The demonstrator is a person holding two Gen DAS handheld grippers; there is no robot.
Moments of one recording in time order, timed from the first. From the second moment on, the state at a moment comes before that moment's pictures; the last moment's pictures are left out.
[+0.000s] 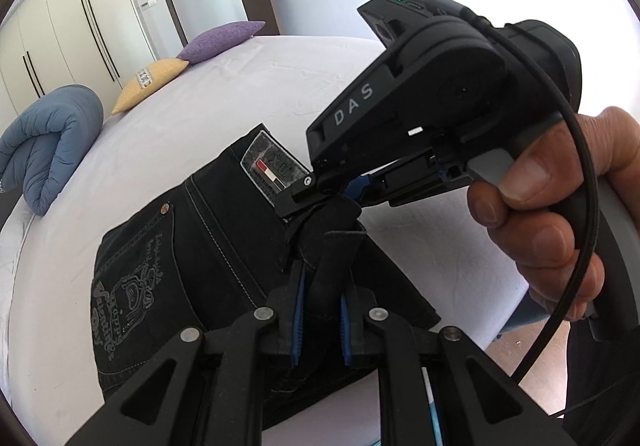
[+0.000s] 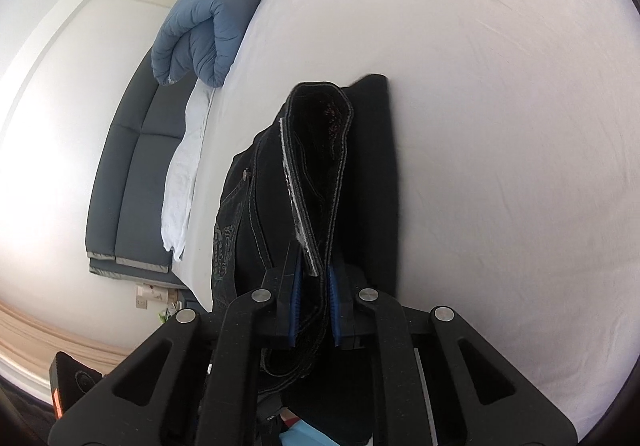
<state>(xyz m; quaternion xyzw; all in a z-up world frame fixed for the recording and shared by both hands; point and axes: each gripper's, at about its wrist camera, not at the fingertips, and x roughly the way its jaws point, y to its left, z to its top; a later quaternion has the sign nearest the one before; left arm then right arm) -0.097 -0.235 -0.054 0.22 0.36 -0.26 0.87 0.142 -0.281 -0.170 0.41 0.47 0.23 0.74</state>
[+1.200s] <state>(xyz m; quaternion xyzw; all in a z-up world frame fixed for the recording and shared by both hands) -0.015 -0.024 -0.035 -0.03 0.43 -0.24 0.87 0.090 -0.244 -0.180 0.36 0.46 0.25 0.77</state>
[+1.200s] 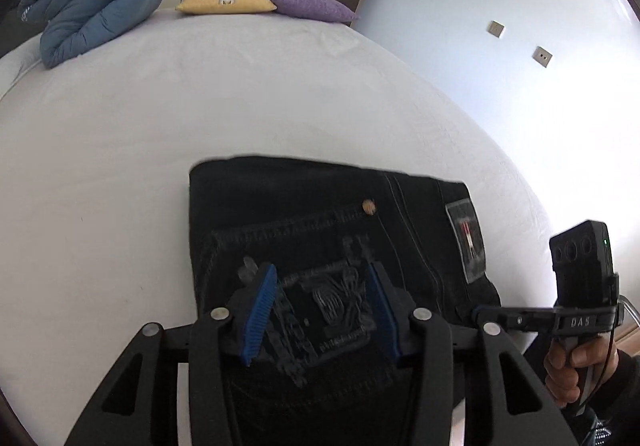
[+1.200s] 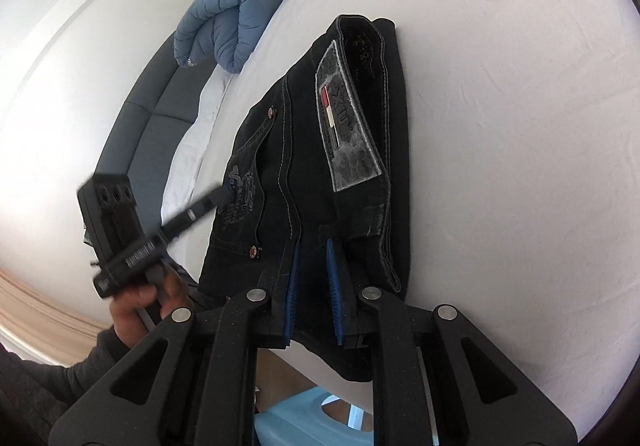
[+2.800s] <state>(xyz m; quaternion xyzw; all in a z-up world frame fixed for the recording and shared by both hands) 0.015 0.002 -0.087 -0.05 0.57 -0.25 0.78 0.168 -0.261 -0.190 0.38 0.53 0.18 0.74</state>
